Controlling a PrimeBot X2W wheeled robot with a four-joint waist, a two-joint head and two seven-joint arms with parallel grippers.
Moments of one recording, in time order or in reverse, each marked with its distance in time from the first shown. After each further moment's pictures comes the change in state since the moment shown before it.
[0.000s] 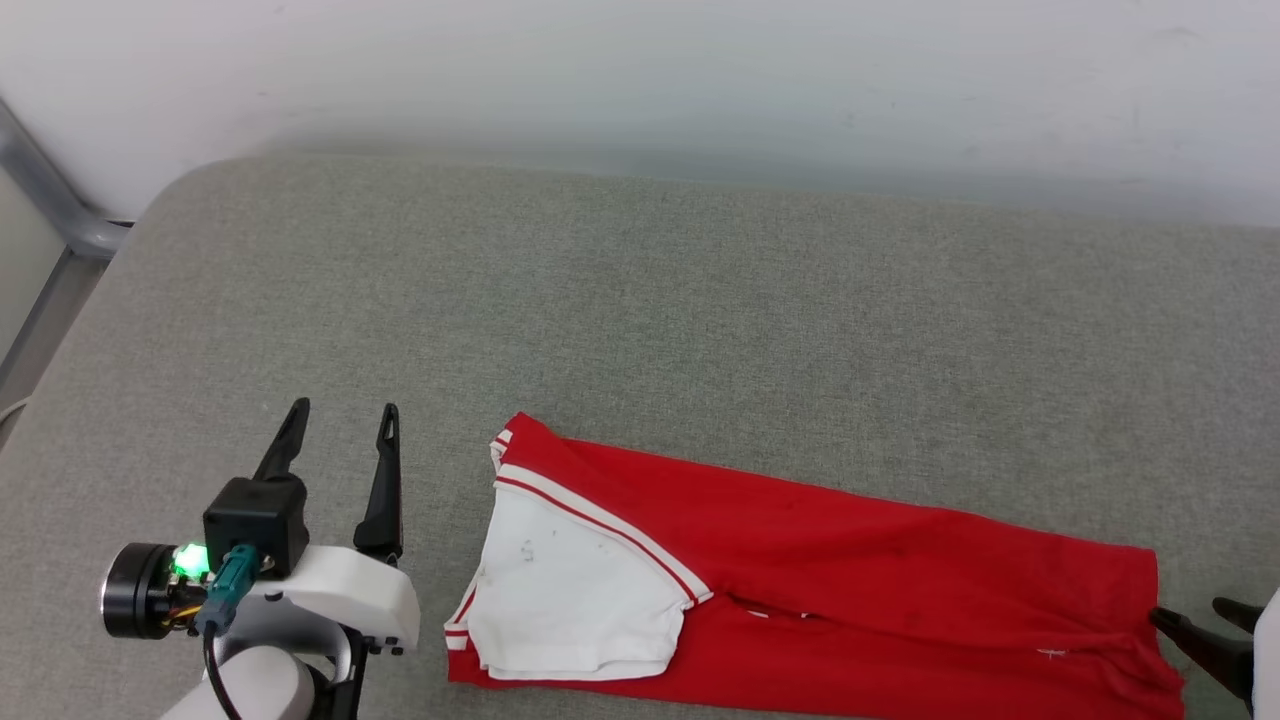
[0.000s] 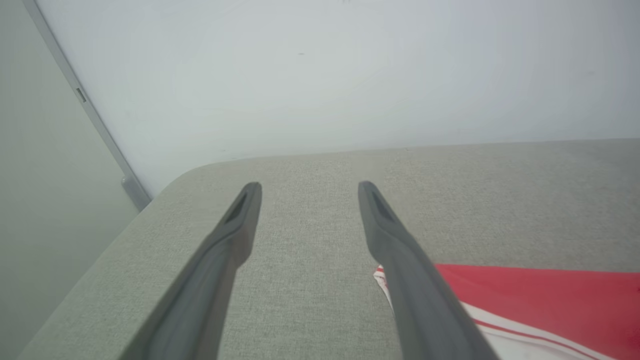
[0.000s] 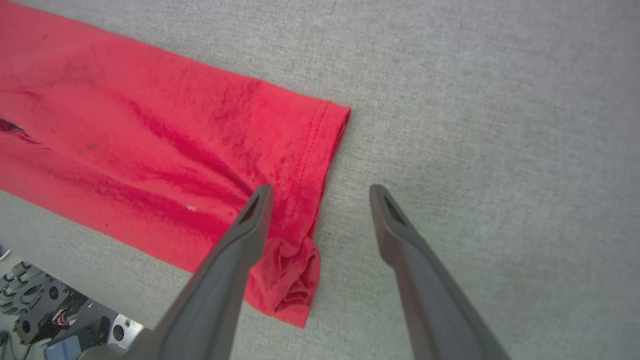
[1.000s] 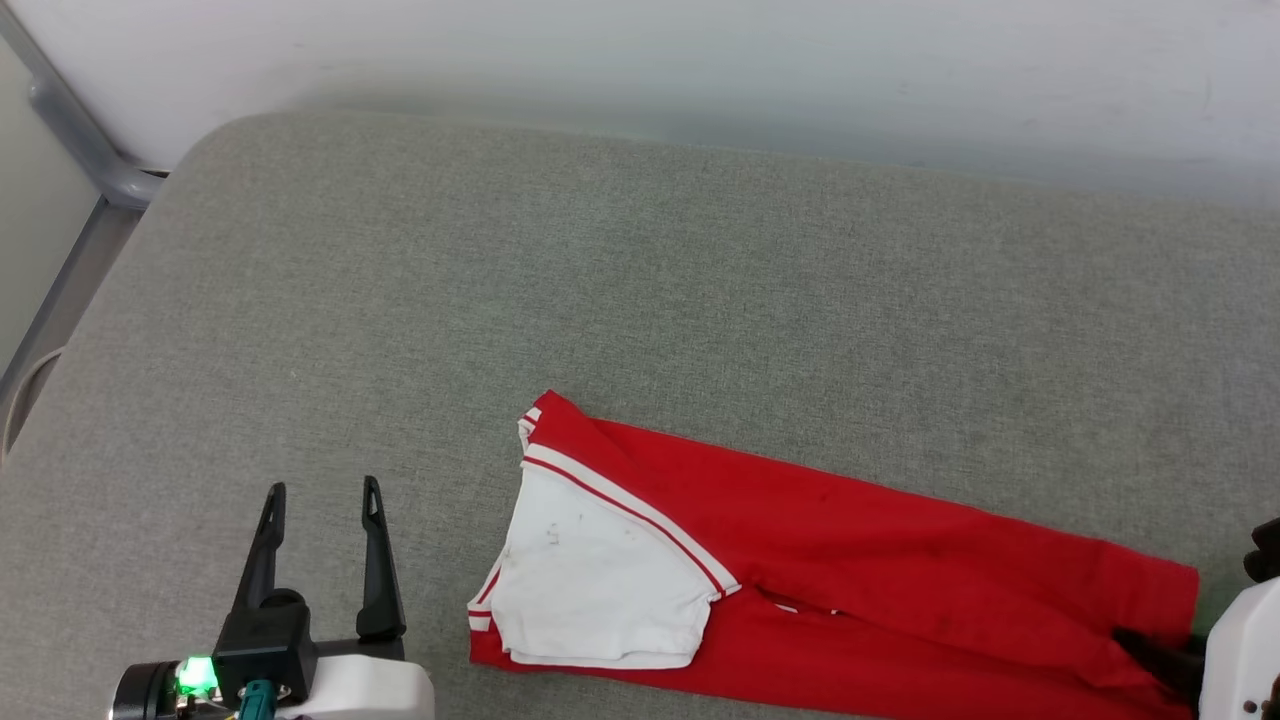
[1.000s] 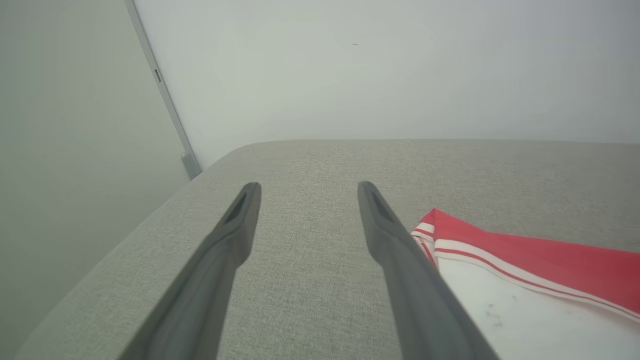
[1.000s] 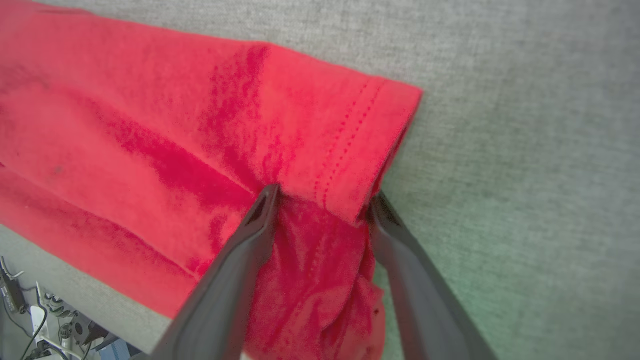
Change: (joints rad) left arm 0.373 -0.467 0.570 -0.052 0.578 -0.242 -0.001; right arm -0.049 0.084 0.113 0.200 0.064 -0.007 -0.052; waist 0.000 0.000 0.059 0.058
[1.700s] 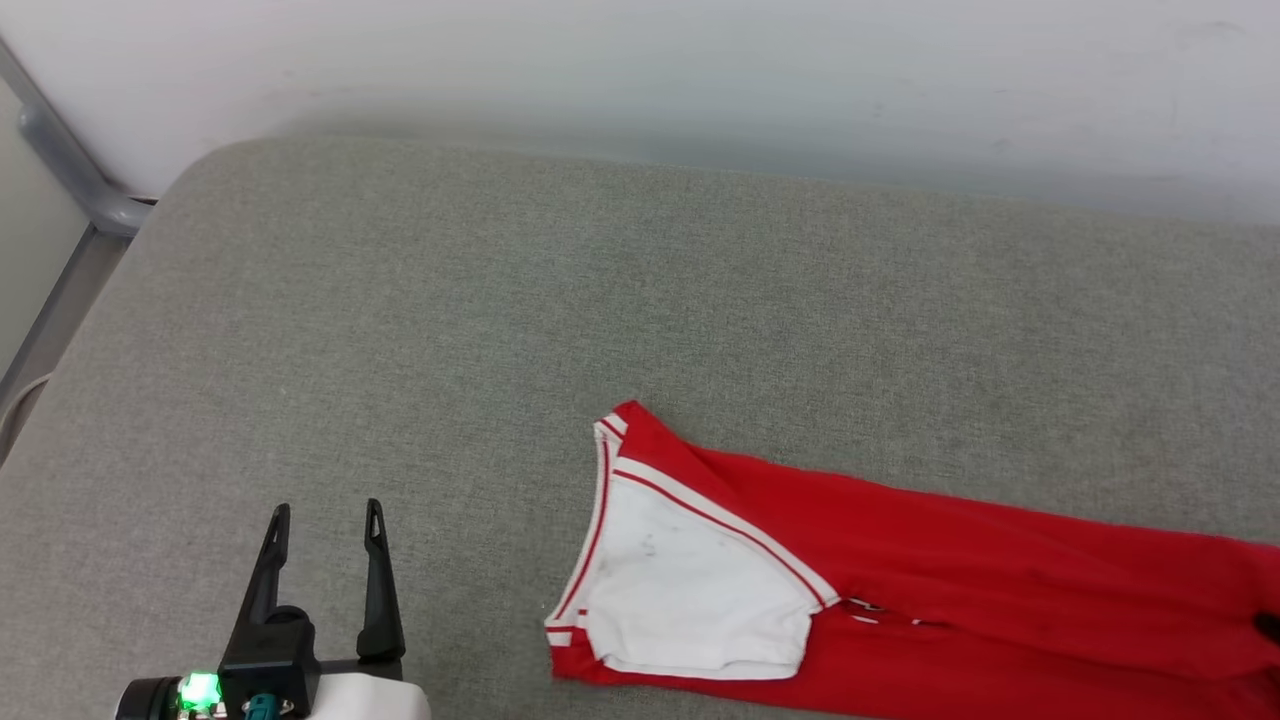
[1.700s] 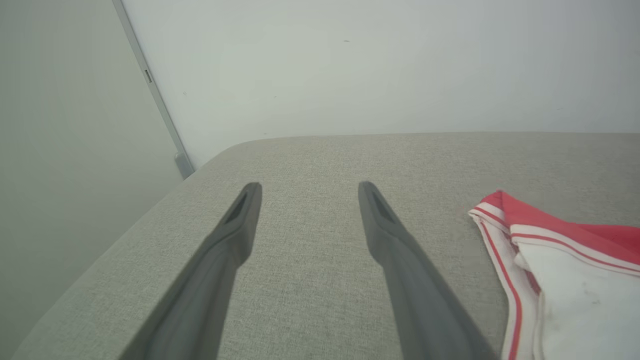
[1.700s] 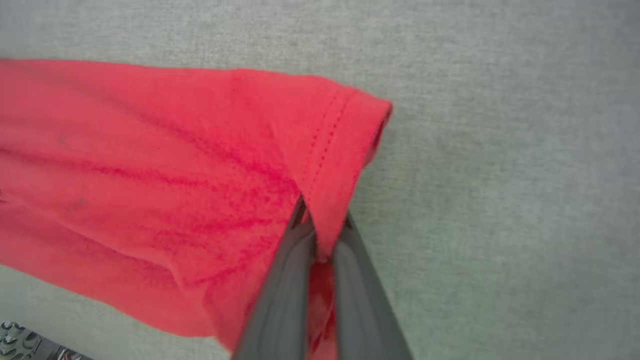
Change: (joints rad) left arm 0.035 -0.086 0.101 0.023 0.099 -0.124 0.000; right arm -0.019 -0.141 -0.034 0.067 0.077 0.008 -0.099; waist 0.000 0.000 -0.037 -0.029
